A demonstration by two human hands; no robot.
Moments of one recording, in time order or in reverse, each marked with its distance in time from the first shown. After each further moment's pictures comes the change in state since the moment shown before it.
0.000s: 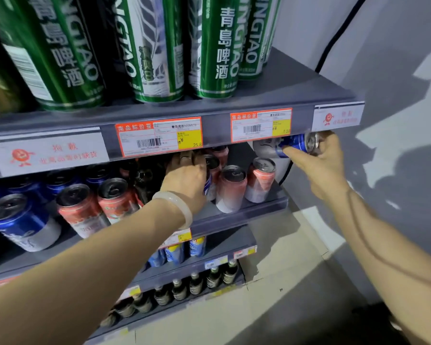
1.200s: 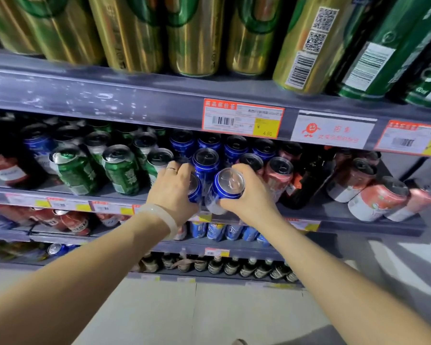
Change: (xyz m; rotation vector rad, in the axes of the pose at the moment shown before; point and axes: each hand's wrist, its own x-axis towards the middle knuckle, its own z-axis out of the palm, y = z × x) left_hand -0.176 -0.277 0.006 -0.227 0.104 -0.395; right_hand -0.251 -0.037 0.305 -0.587 -0.838 -0.087
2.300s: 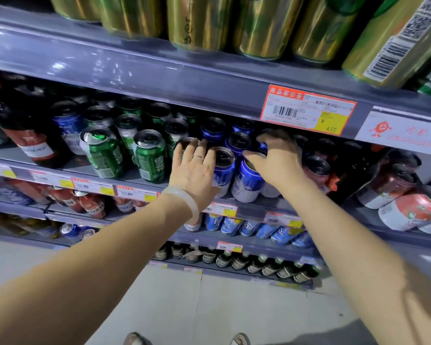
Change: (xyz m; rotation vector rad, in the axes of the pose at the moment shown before) left_hand 0.012 -0.029 0.004 0.319 0.015 0.050; right_hand 0.061 -0.037 0.009 -0.480 0.180 -0.070
